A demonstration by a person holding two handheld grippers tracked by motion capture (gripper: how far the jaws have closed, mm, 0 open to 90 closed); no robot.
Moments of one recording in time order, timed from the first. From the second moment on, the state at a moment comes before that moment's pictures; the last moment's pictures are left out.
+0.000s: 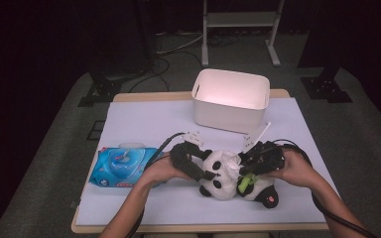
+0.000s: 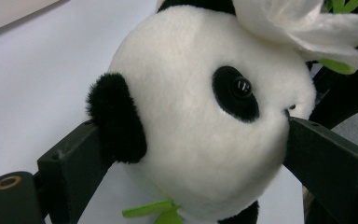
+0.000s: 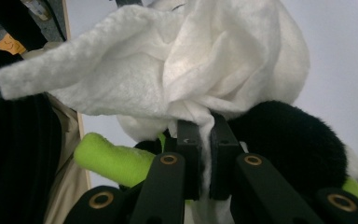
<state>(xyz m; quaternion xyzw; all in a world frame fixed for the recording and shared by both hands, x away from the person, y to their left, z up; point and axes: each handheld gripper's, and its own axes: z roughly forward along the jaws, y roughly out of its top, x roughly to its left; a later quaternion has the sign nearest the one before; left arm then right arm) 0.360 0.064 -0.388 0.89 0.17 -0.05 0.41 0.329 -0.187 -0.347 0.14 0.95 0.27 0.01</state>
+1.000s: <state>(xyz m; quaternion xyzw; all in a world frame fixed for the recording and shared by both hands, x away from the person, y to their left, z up) 0.365 0.065 -0.370 0.90 0.13 -0.03 0.42 0.321 -0.177 -0.338 0.12 0.96 0.27 0.04</state>
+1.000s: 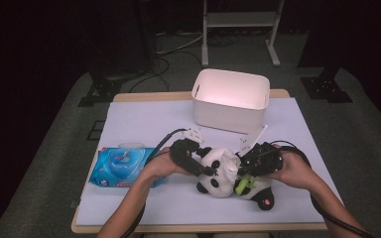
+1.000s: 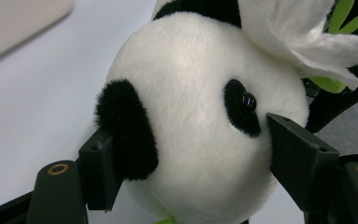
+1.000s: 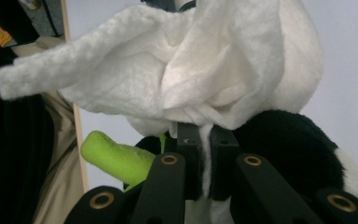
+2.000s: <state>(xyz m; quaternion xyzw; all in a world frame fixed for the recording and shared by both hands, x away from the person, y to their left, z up) 0.356 0.078 -0.368 0.90 0.12 0.00 0.43 0.341 -0.158 -0.317 0.12 0.95 0.27 0.05</state>
